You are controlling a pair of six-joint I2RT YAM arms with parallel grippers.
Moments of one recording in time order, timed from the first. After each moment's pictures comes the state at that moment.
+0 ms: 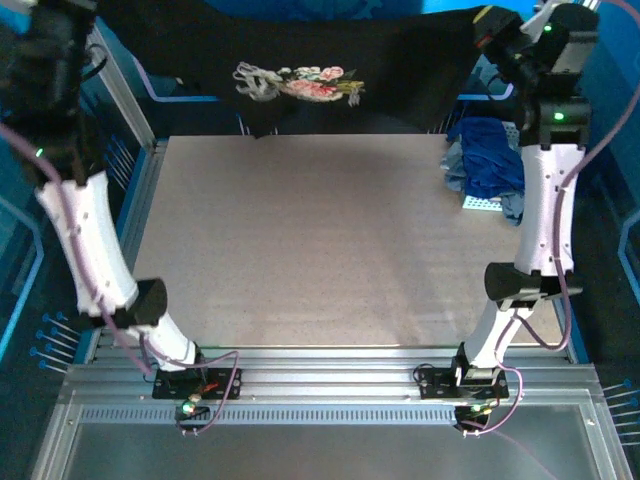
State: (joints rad) left arm 0.19 1.65 2.61 -0.32 0.24 -1.04; right arm -0.03 1.82 2.54 -0.68 -0.26 0.79
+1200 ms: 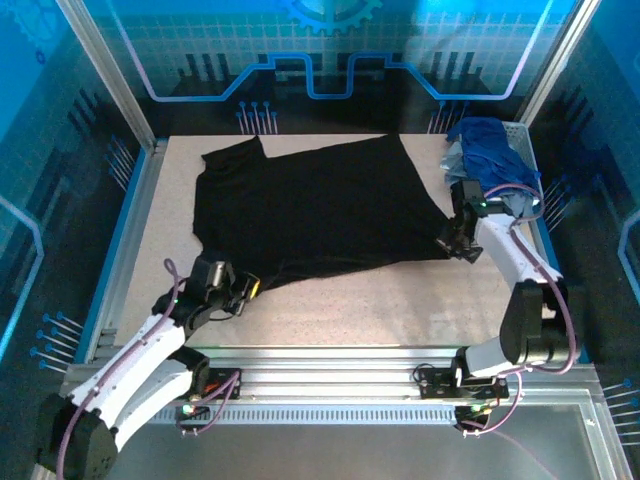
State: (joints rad) left arm -0.40 0.83 0.45 -0.43 0.15 -1.51; right arm 0.00 1.40 1.04 -0.96 0.17 0.75
